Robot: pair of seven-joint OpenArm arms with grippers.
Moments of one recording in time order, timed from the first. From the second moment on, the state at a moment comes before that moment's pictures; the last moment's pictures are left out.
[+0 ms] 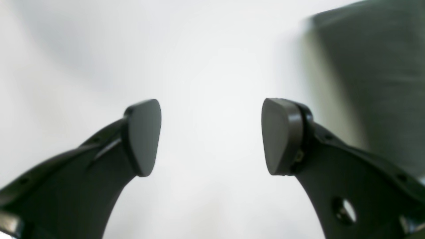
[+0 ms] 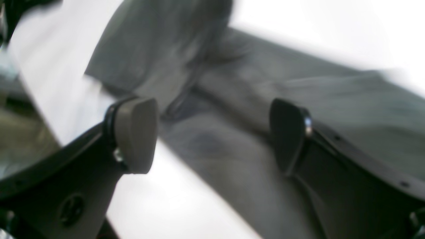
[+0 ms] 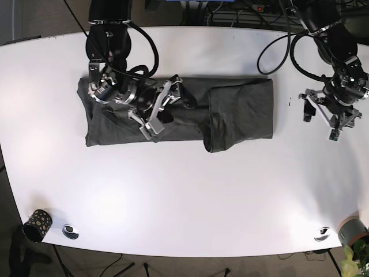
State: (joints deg) left arm 1.4 -11.2 -32.0 98.2 -8.5 -40.1 54.5; right arm -3.0 1.0 1.5 97.5 31.7 34.5 -59.4
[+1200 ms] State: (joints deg) left arm 3.7 -12.0 -30.8 98.0 -9.1 -40.0 54.4; right arm 4.8 -4.0 -14.2 82.8 30.3 26.0 -56.6
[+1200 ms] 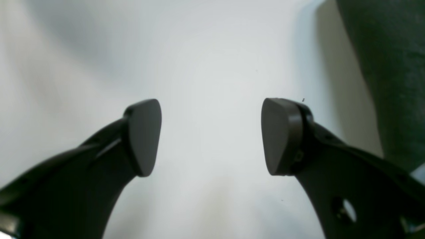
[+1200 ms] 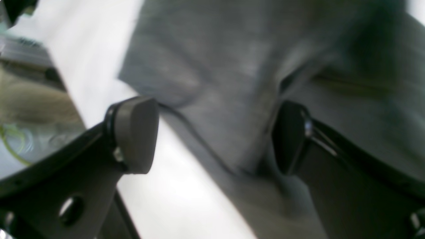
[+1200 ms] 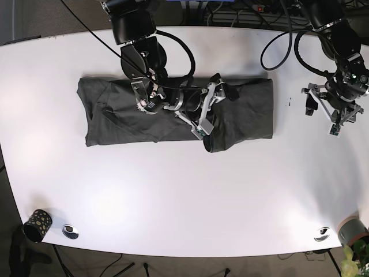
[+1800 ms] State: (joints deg) left arm 3.8 -12.1 -29.2 98.0 -9.1 -40.0 54.4; right arm 4.0 -4.6 -14.2 77.5 29.9 25.6 -50.0
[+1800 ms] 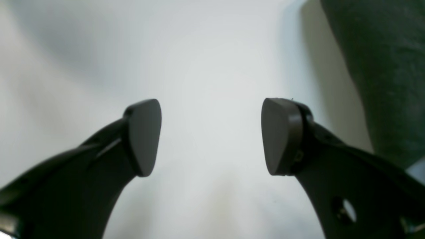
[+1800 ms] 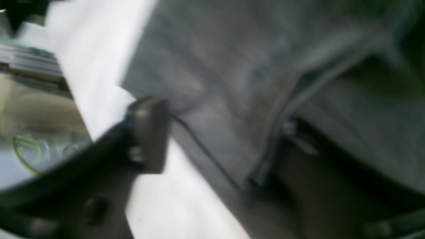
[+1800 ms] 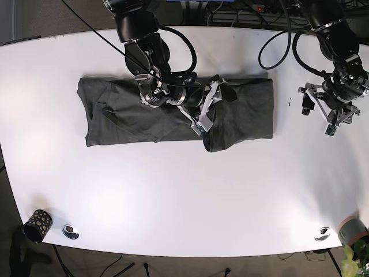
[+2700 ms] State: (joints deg) left arm 2.0 -12.2 -23.5 97.9 -8.7 -40.0 54.6; right arm -5.0 -0.4 -14.0 89.2 30.3 25.9 -49.3
